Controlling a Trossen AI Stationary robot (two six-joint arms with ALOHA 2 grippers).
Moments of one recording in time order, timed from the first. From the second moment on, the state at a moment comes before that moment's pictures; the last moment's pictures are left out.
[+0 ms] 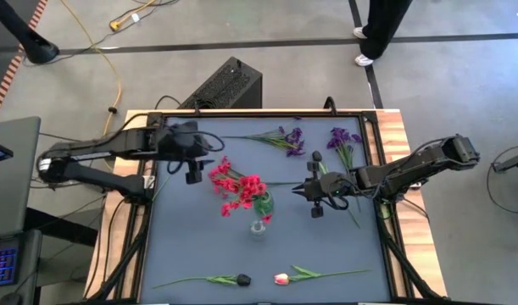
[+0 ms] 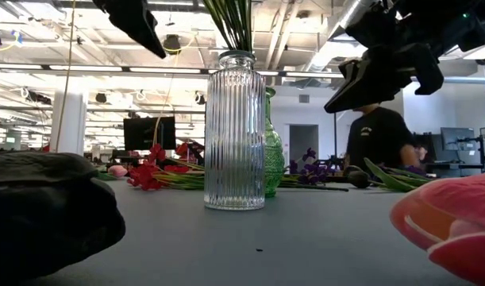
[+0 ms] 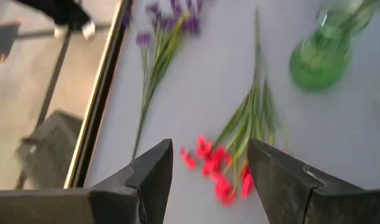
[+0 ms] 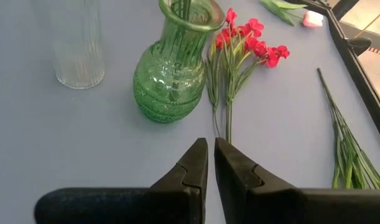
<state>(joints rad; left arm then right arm) 0.16 1.06 1.09 -0.80 -0.18 0.17 0.17 1.20 0.55 0.06 0.26 -0.17</state>
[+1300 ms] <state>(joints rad) 0.18 0.95 0.58 -0.01 0.03 0.18 -0.20 1.54 0.55 0.35 -0.03 -0.16</state>
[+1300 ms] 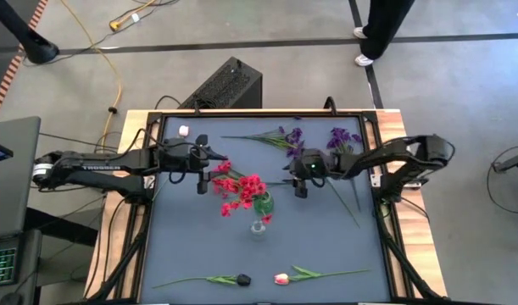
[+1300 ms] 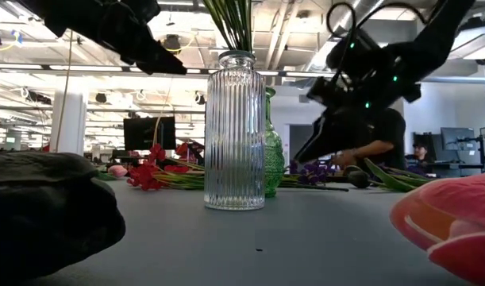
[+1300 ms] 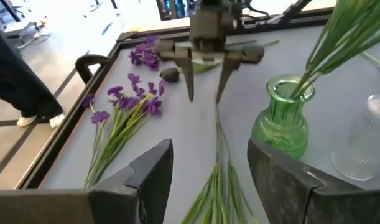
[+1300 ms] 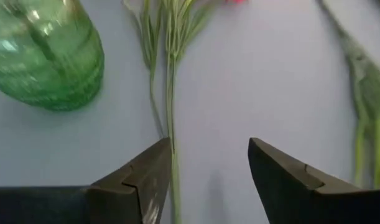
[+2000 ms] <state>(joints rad) 0.18 0.95 0.58 -0.01 0.03 0.13 -0.19 1.78 0.56 0.43 -0.06 -0.09</state>
